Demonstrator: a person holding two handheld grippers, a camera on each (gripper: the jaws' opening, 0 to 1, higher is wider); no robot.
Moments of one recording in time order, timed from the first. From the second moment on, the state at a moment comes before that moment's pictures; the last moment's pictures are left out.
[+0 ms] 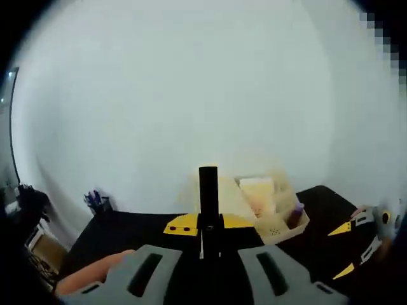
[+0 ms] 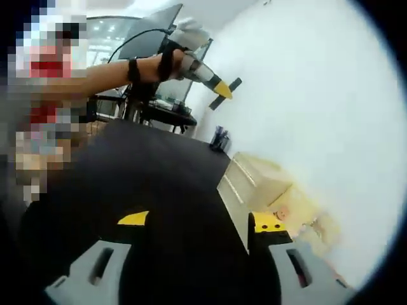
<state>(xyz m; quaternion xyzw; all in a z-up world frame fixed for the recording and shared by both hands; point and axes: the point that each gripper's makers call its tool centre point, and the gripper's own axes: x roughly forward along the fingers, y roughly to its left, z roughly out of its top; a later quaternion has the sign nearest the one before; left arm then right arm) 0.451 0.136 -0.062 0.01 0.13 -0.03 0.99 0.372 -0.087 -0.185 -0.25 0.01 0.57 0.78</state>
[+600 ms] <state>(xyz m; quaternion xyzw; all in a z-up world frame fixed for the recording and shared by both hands) 0.543 0.121 -0.079 -0.02 0.17 -0.06 0.98 0.378 -0.090 -0.208 -0.28 0.04 0.55 0.79</state>
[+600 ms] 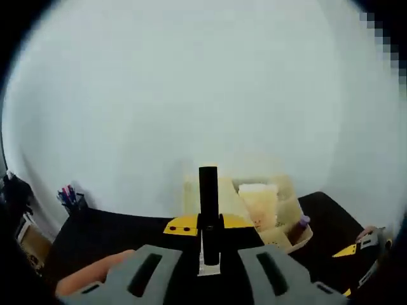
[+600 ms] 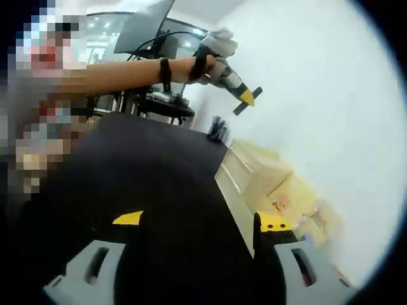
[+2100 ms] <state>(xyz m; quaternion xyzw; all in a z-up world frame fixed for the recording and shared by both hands) 0.615 0.077 -0.175 0.00 0.27 -0.02 0.96 0.424 -0.117 -0.195 -0.29 0.06 0.50 0.81</state>
